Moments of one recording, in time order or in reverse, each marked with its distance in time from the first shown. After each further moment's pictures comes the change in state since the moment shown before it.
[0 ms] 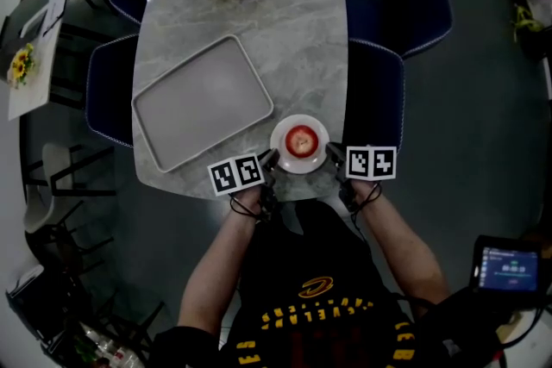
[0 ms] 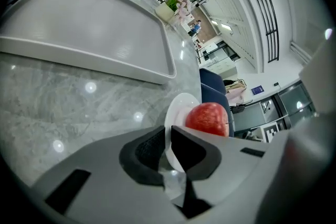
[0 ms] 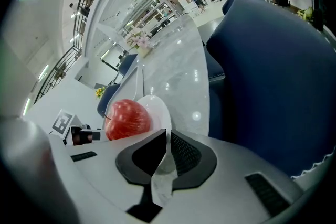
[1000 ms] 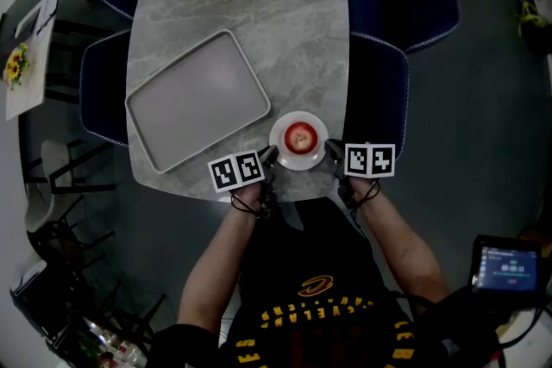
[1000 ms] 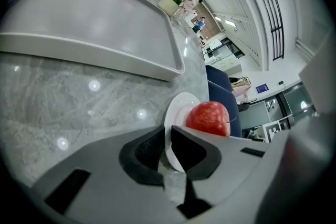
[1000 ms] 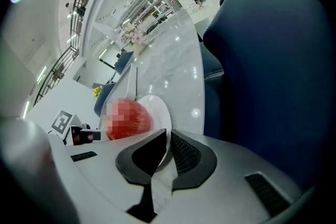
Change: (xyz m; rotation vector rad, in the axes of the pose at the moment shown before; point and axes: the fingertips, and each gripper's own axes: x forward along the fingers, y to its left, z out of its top) left arm 0.035 0.013 0.015 -0.016 0.031 0.049; right arm 0.030 -0.025 0.017 0.018 0.039 0.003
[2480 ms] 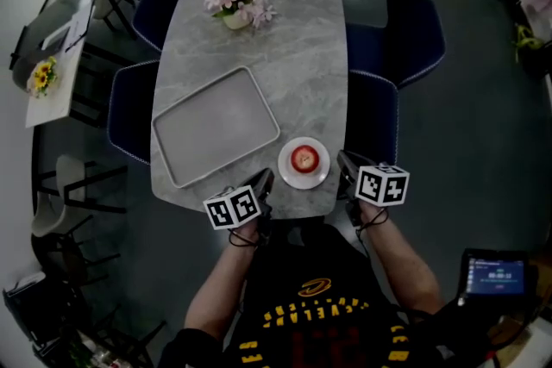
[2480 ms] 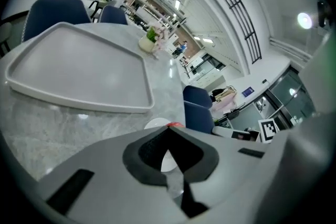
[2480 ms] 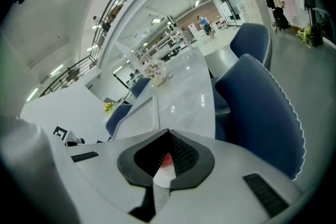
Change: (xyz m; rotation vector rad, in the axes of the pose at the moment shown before) left arm -0.093 -0.049 0.024 0.153 -0.260 -0.079; right arm -0.083 0.054 0.059 -0.128 -0.307 0.053
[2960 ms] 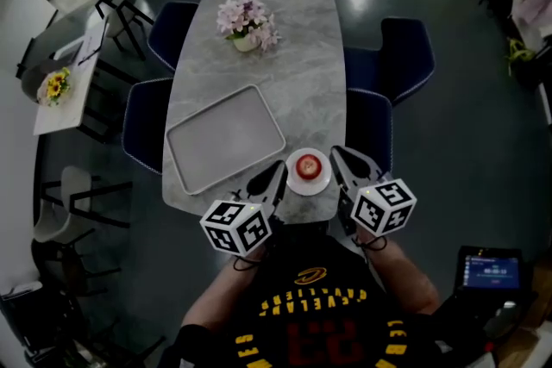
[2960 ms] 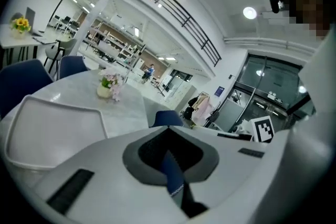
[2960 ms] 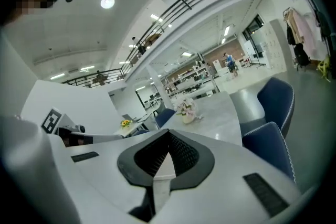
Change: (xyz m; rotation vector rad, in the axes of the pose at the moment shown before) left arm -0.122 -0.152 0.071 0.347 -0.261 -0.217; right arm -0.098 0.162 0.069 -0.260 -0.355 0.145
